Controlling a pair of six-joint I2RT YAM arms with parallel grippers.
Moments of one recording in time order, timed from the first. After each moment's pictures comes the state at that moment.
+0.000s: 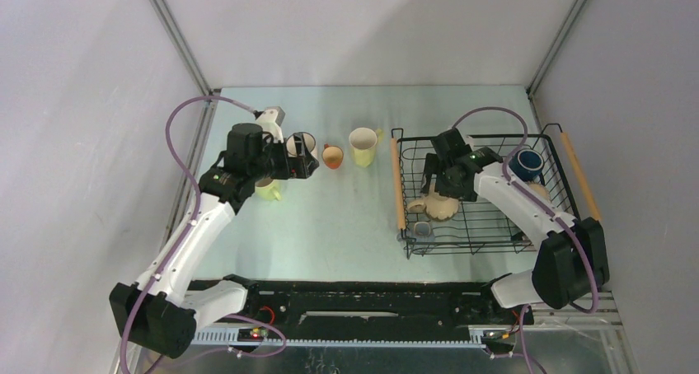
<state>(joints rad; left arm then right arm) -0.31 1.08 1.01 -0.49 0.19 -0.30 0.43 1.41 1.09 -0.84 0.24 0.57</state>
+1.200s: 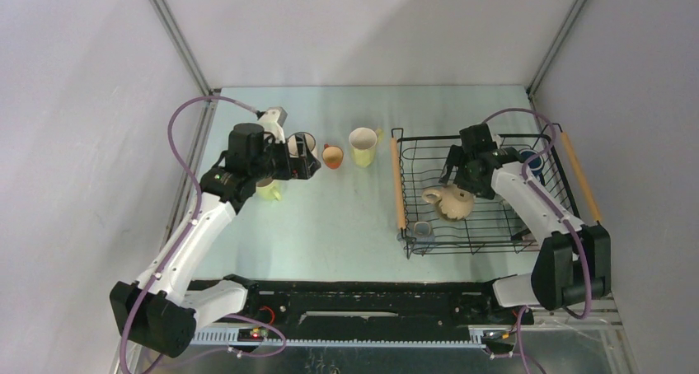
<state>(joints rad) -0.32 1.09 1.01 -0.48 0.20 -0.30 0.22 1.39 1.05 -0.77 0.19 0.55</state>
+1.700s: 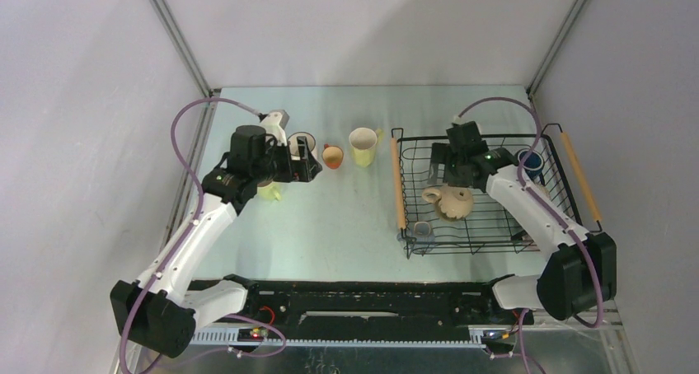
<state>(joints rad) -0.33 1.09 0.99 -0.48 0.21 -0.30 0.32 1.33 1.09 -0.74 0.19 0.41</state>
